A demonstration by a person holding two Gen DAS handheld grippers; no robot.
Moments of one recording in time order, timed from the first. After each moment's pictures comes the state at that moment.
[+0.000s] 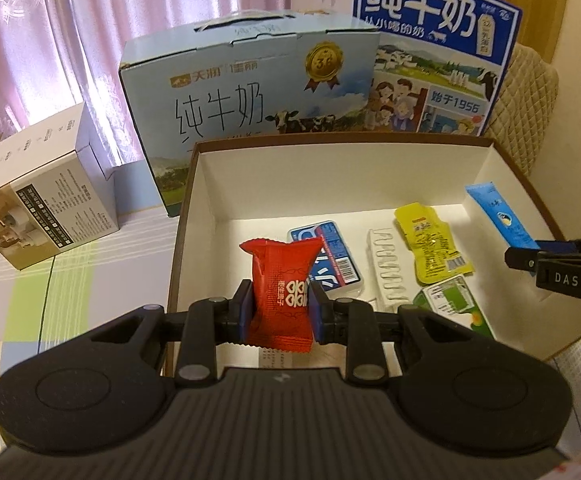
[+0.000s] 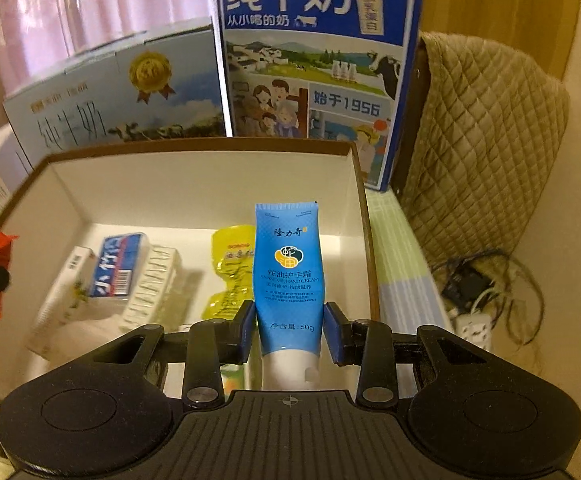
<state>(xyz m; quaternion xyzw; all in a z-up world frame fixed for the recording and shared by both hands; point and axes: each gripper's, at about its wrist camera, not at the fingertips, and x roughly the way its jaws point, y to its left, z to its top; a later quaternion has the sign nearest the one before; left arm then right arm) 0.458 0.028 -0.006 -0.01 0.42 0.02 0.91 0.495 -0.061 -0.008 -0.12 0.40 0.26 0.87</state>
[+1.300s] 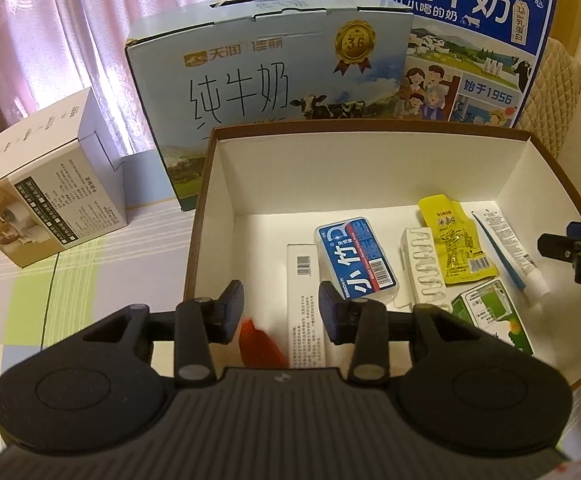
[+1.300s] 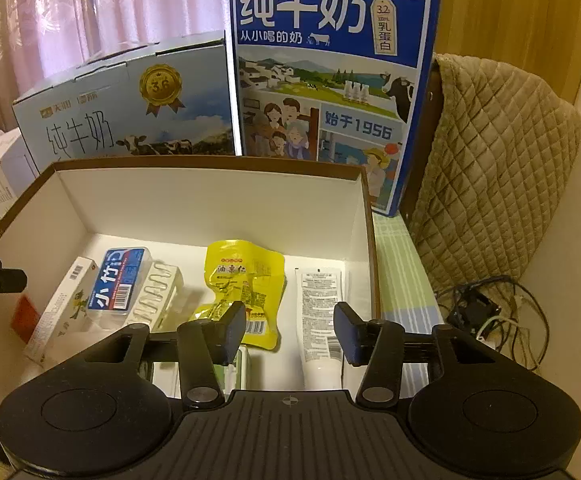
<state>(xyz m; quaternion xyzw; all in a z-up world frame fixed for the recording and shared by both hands) 0.478 0.040 -0.026 -0.01 0.43 0.04 0.90 0.503 -0.062 -0.005 -0.12 0.37 0.29 0.87</state>
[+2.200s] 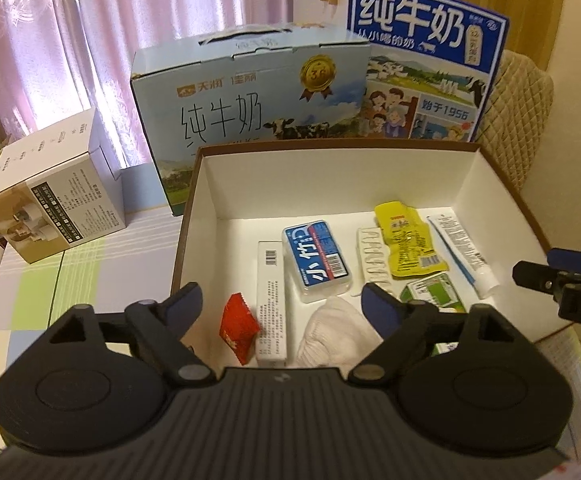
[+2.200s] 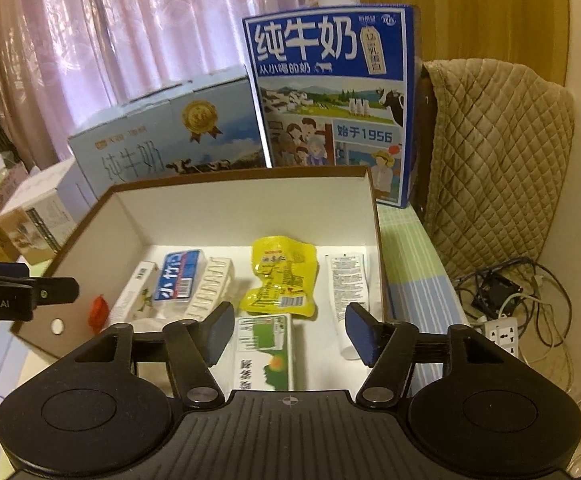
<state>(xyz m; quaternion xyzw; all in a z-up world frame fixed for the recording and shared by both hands) 0.428 0.015 0.013 -0.01 0.41 0.02 0.91 0.445 -0.100 0.028 -0.05 0.37 0.32 0.87</state>
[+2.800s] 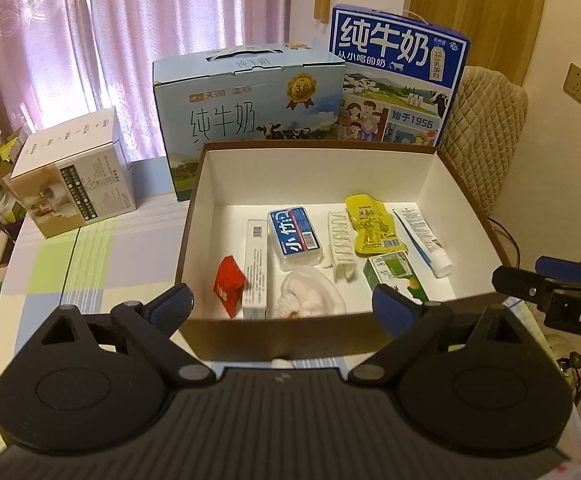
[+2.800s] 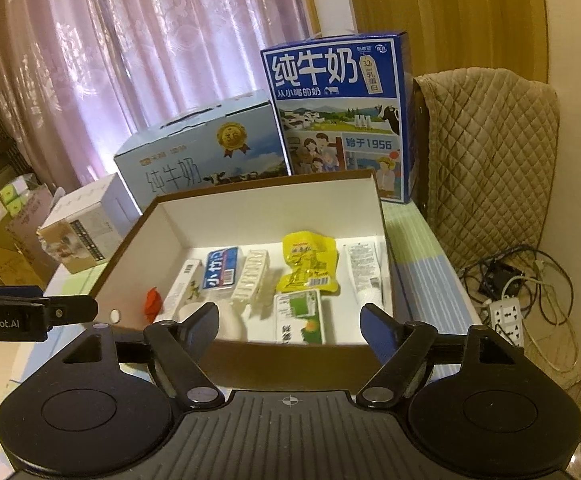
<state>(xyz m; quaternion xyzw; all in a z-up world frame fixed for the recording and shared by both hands) 0.350 0.003 0.047 -0.04 0.39 0.02 0.92 0.377 -0.133 0.064 -0.01 0.36 0.33 0.87</state>
